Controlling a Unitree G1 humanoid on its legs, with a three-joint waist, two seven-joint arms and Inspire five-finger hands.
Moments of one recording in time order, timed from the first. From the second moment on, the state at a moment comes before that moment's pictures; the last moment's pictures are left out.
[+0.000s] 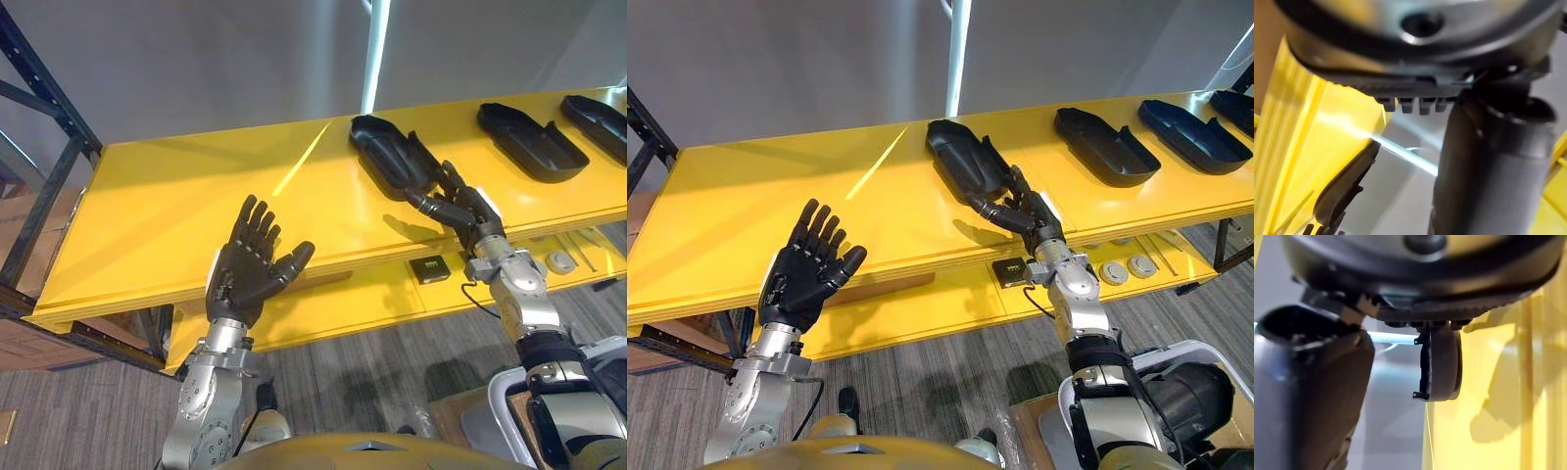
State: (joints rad) left arm 0.36 0.20 -0.26 -0.31 -0.62 -0.27 0.00; right arm -0.37 -0.50 0.04 0.60 0.40 -0.22 0.24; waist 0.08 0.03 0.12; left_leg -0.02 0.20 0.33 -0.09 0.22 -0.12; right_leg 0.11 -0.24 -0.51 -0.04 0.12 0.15
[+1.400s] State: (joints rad) left arm 0.31 0.20 -0.38 -0.31 -0.57 -0.30 -0.03; right arm 0.40 -0.13 -0.23 -0.18 0.41 -0.12 -0.23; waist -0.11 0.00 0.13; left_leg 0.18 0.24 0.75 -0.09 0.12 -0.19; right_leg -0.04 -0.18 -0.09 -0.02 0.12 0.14
